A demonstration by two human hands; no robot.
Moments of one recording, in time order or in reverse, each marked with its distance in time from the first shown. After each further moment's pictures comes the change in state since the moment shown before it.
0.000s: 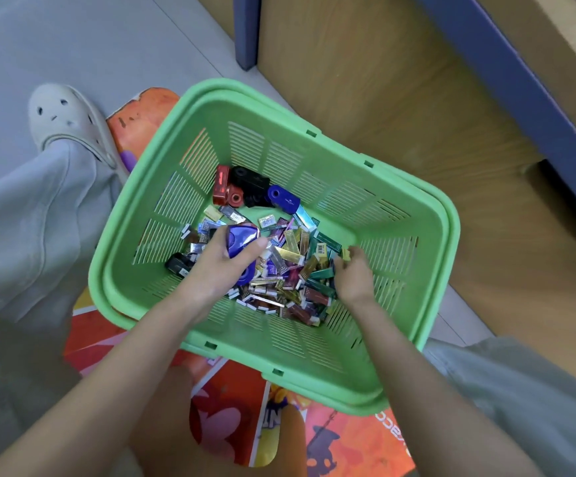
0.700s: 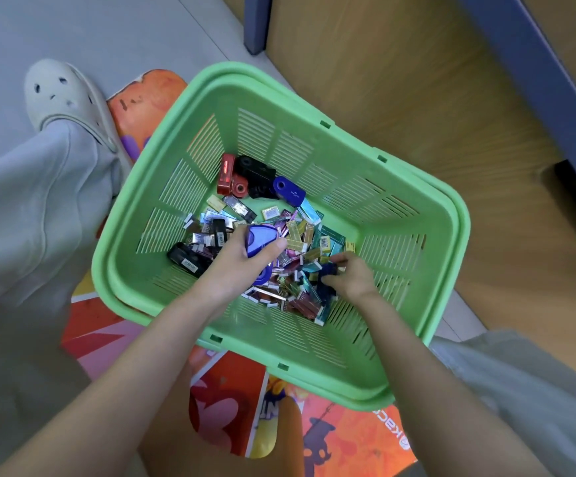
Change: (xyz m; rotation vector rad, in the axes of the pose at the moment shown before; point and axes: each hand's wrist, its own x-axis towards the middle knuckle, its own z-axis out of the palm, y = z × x) left_hand 0.005 -0.010 0.005 -0.003 -0.083 -0.043; right_hand 0.003 0.000 0.004 -0.126 -0.258 0.040
